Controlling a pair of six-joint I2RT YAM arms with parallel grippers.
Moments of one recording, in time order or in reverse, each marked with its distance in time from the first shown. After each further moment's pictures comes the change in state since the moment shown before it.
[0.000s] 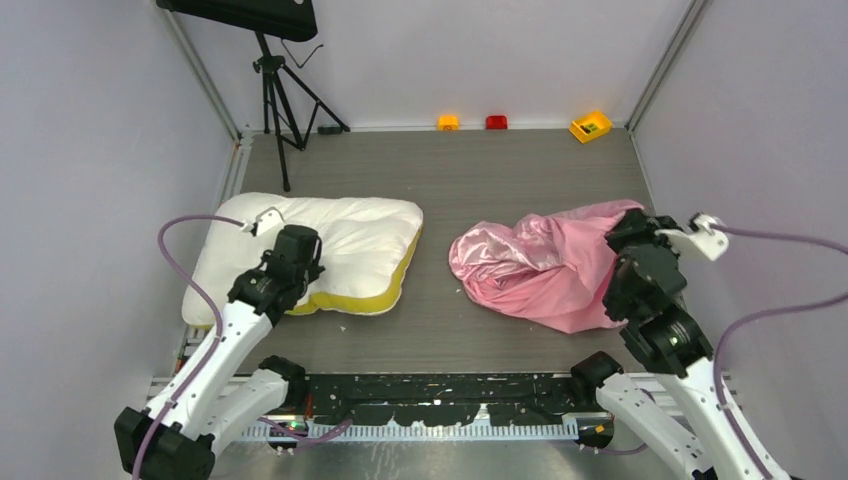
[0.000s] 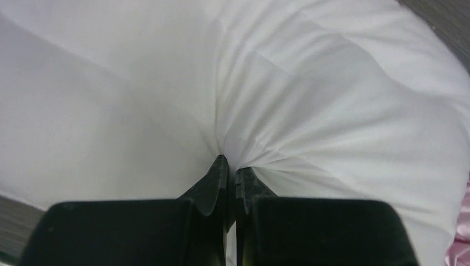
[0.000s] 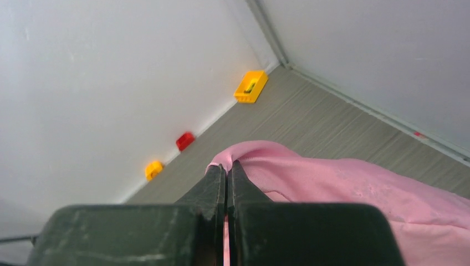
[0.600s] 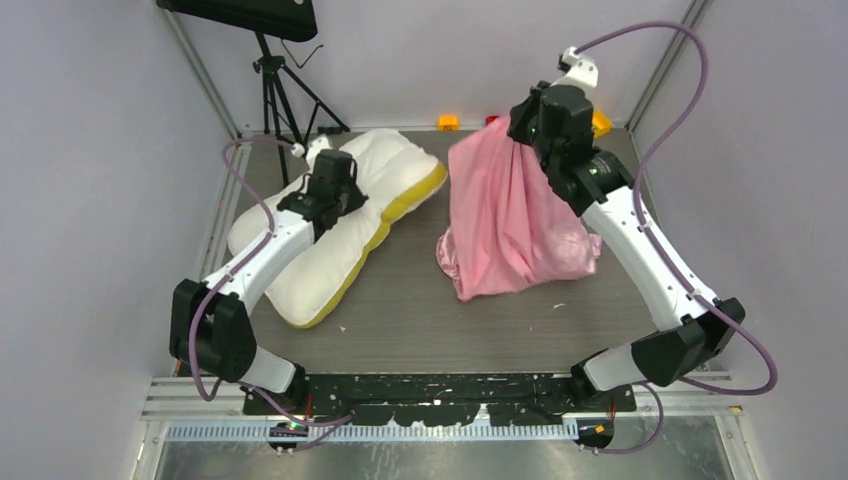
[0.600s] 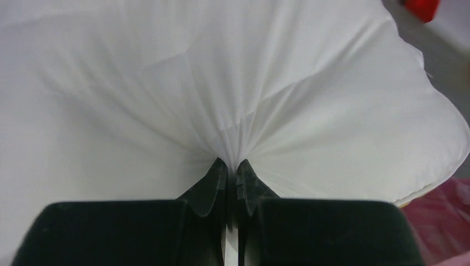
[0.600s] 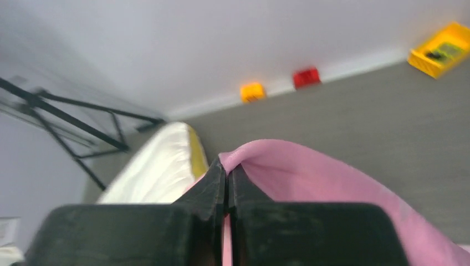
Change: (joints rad) left arm 0.000 0.600 0.340 0.380 0.282 0.068; right arm -0.026 0.941 0.731 -0.077 -0.627 -0.063
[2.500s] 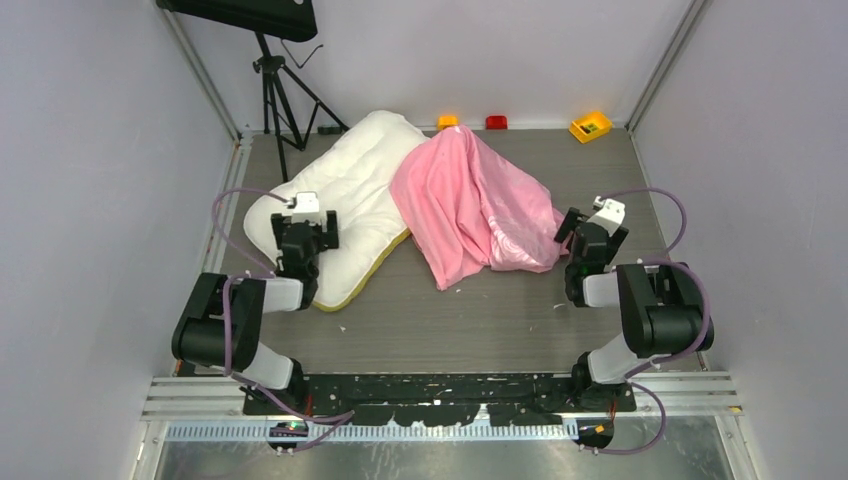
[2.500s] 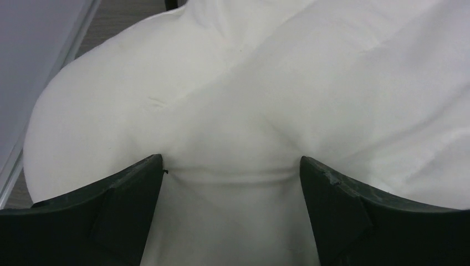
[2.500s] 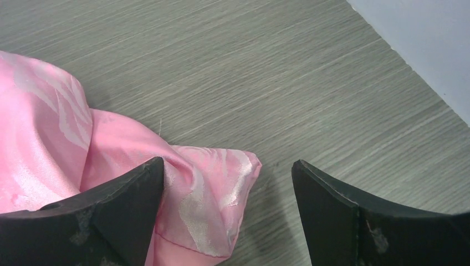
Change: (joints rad) left arm 0.191 0.061 -0.691 1.149 -0.091 0.814; right arm -0.433 0.106 -1.194 1.220 0.061 -0.320
